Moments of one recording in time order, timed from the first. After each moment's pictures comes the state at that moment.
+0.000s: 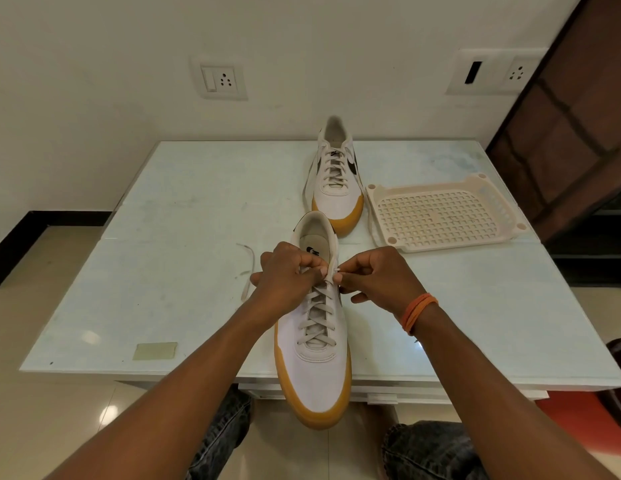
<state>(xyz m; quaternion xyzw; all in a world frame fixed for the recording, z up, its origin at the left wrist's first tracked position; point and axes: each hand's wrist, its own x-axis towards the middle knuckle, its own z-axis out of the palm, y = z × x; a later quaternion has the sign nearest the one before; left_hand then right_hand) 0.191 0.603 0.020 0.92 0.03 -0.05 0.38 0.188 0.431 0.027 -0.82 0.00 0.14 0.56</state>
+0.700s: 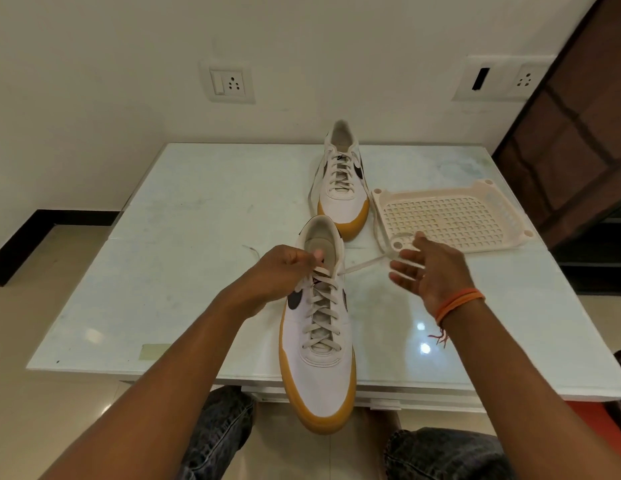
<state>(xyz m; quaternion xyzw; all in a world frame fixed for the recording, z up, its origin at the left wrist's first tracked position) 0.199 0.631 0.042 0.86 0.02 -0.20 0.47 0.205 0.393 0.036 -0.57 0.28 0.05 0.77</state>
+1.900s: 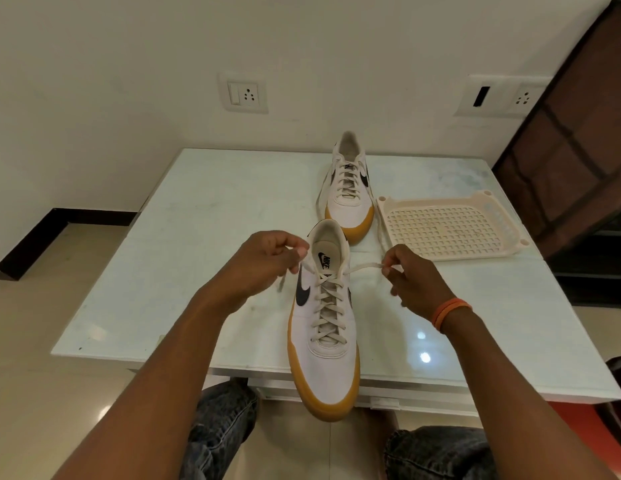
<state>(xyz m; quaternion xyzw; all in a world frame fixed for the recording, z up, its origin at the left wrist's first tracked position) 0.169 0.658 0.091 0.85 0.00 -0.10 0.52 0.198 0.394 0.020 -0.93 -0.07 0.03 0.35</state>
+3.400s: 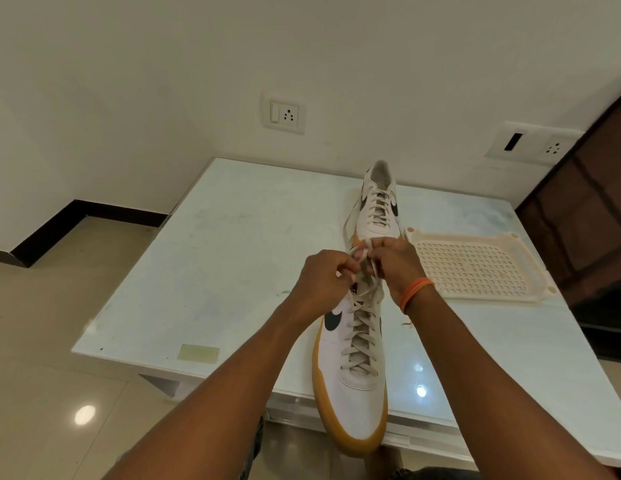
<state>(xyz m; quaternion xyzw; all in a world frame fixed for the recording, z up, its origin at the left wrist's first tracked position) 0.198 0.632 0.061 0.88 -0.02 -0.01 0.47 0.250 0.499 0.060 -0.70 0.10 0.11 0.70</state>
